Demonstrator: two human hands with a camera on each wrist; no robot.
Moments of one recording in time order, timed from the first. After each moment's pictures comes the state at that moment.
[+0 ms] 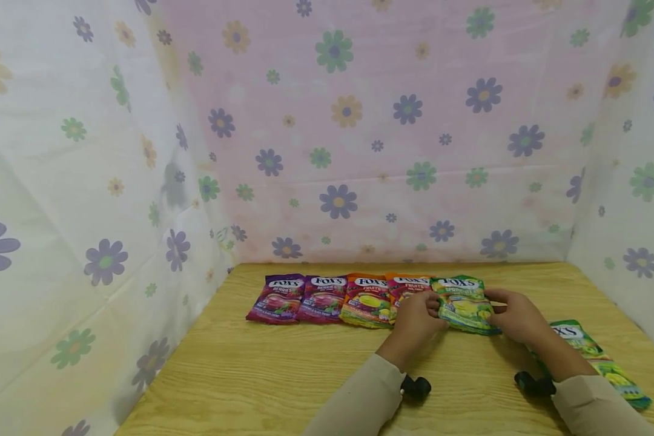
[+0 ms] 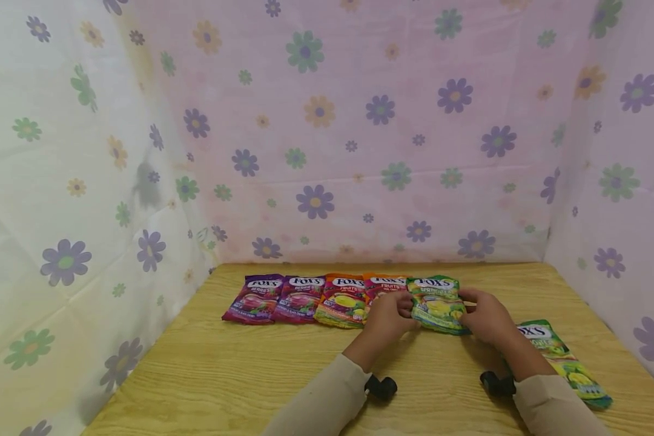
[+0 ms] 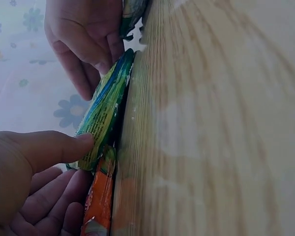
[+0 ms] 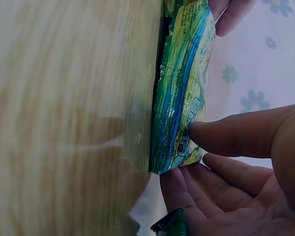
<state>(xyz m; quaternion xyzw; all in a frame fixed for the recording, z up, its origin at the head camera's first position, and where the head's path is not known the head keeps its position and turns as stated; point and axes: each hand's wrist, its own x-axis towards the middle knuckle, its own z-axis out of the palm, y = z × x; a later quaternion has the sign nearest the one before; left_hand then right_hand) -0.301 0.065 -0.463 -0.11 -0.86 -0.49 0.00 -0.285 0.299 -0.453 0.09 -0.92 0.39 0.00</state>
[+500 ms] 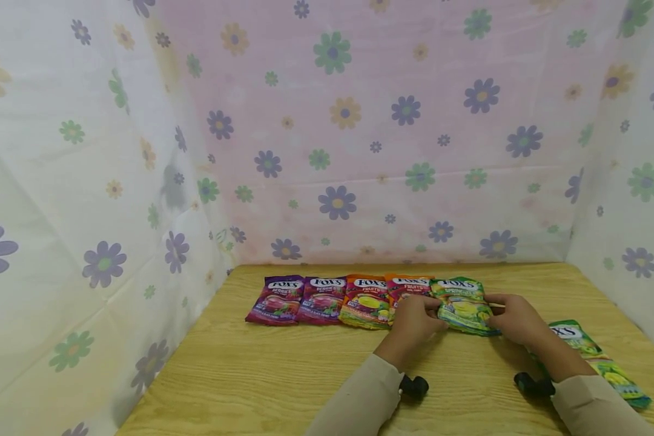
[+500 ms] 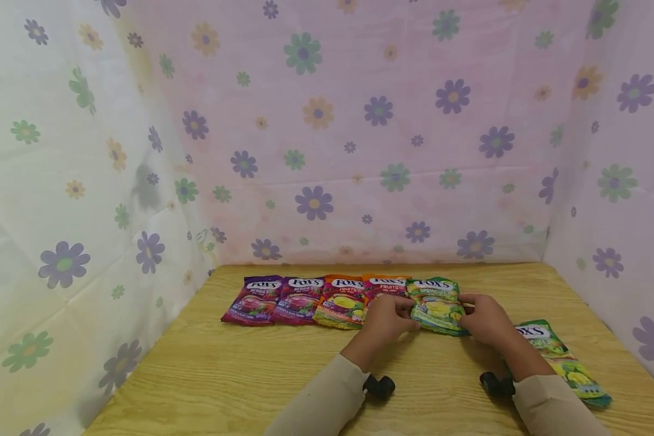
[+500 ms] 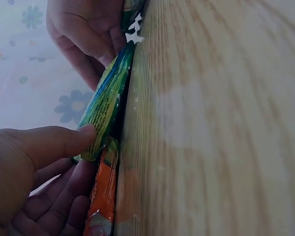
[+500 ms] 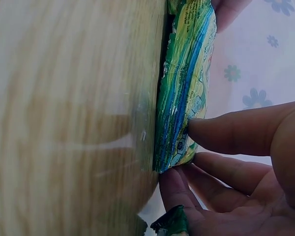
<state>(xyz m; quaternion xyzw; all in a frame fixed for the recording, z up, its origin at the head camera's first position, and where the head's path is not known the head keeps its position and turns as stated) -0.302 0.062 -0.465 -0.14 -0.87 -0.47 0.01 -0.287 0.300 -0.454 0.08 -0.92 0.37 -0.01</state>
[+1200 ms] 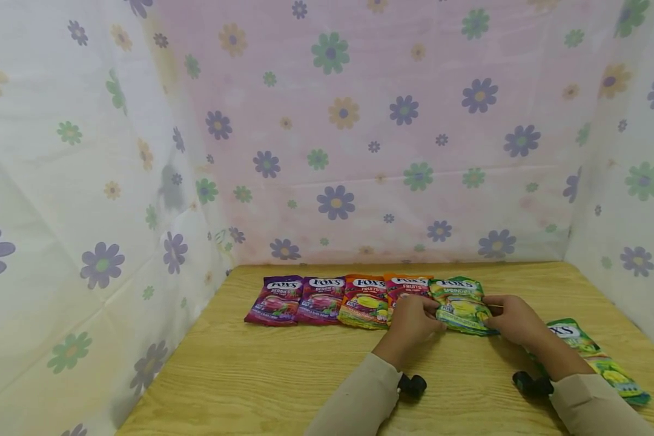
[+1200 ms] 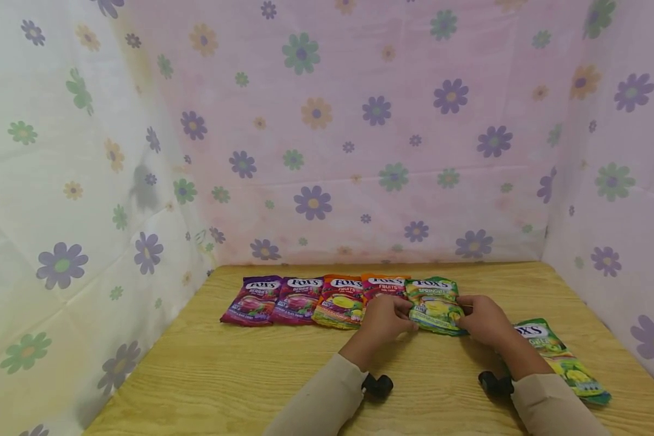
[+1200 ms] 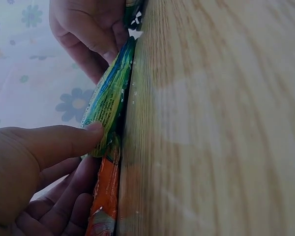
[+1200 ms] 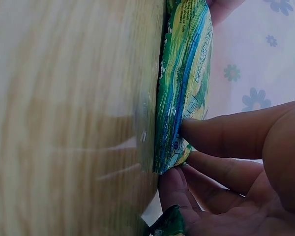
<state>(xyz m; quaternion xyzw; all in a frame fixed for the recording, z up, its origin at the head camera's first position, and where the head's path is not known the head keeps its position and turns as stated) -0.305 0.060 -0.465 -0.14 -0.88 -0.45 0.00 -0.289 0.301 -0.455 0.09 -0.93 0.36 -0.02</state>
